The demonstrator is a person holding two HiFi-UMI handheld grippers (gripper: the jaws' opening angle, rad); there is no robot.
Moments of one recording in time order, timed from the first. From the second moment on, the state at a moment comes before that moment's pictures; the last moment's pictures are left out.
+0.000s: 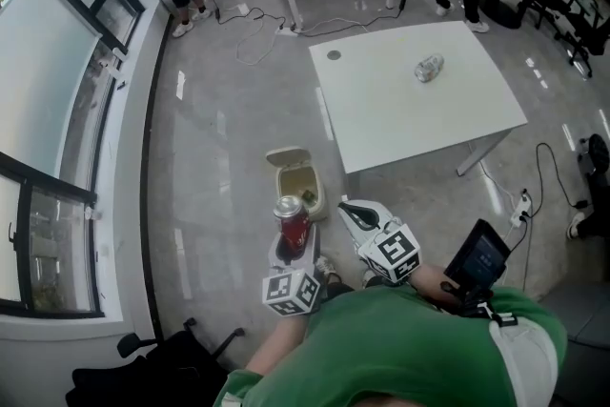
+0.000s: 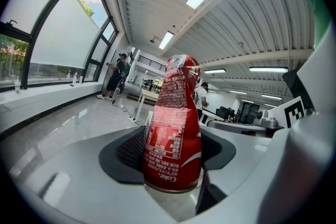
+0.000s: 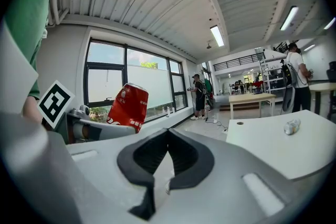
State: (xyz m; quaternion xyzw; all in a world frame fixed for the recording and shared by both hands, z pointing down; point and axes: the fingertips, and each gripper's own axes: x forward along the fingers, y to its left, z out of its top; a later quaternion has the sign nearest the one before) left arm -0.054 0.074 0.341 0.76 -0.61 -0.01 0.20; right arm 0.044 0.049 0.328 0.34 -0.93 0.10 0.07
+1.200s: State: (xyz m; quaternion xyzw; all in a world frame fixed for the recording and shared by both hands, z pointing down) left arm -0.185 -0.024 0.387 0.78 -0.57 0.00 0.26; right arm -0.073 -0.056 0.353 0.41 -0.90 0.11 0.11
